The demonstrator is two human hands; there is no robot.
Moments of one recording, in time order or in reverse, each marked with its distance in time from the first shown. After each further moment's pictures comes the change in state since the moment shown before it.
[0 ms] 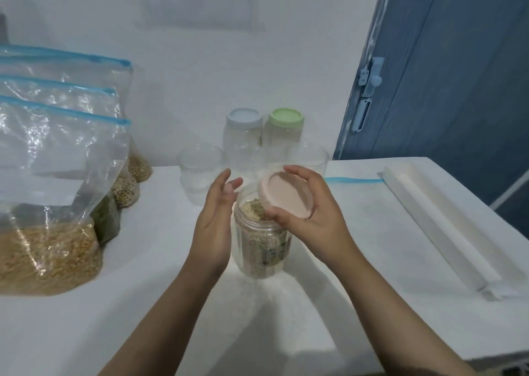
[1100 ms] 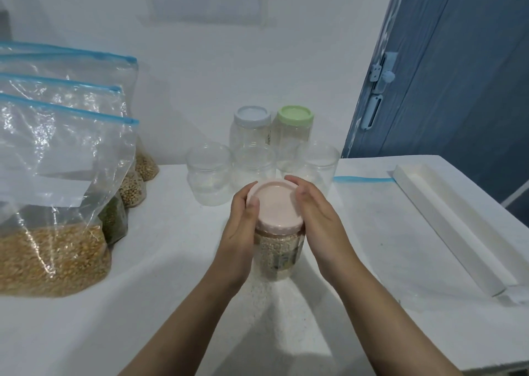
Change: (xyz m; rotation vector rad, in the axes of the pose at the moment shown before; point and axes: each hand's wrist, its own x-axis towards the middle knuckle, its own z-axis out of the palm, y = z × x) left_hand -0.001 -0.011 0.011 -0.153 -0.136 -0.025; right_hand 0.003 -0.004 0.025 0.314 0.055 0.351
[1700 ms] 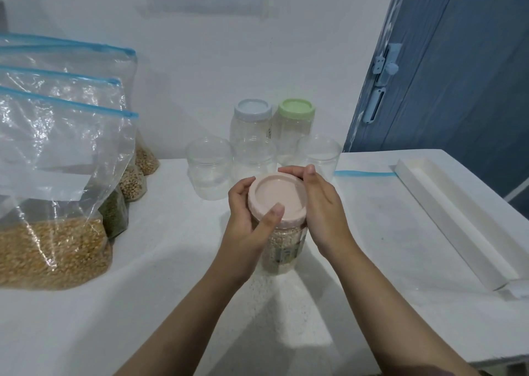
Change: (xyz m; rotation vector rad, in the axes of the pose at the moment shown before) left_hand -0.002 -0.001 0.003 0.052 -0.041 0.052; right_hand 0.018 0.000 0.001 -0.073 0.070 -0.123
